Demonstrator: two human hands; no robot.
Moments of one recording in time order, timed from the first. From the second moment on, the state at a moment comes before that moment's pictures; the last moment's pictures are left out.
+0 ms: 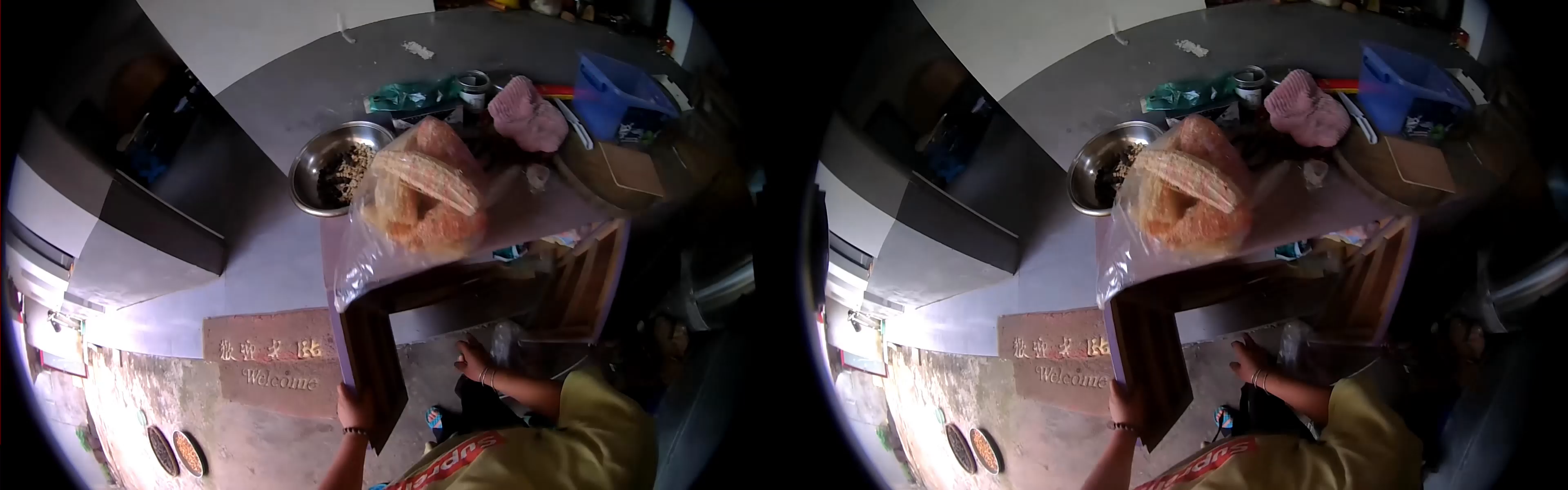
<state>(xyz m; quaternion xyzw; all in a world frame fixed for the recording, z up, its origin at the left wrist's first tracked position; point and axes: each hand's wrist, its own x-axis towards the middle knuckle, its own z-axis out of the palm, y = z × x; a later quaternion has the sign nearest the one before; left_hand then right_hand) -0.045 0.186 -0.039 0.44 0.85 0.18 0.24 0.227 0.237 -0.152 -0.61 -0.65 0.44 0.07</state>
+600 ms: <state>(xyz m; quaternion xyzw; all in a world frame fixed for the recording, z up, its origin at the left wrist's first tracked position) 0.042 0.218 -0.079 0.45 0.75 0.35 0.33 0.375 0.153 0.020 -0.76 -0.56 -0.02 0.33</state>
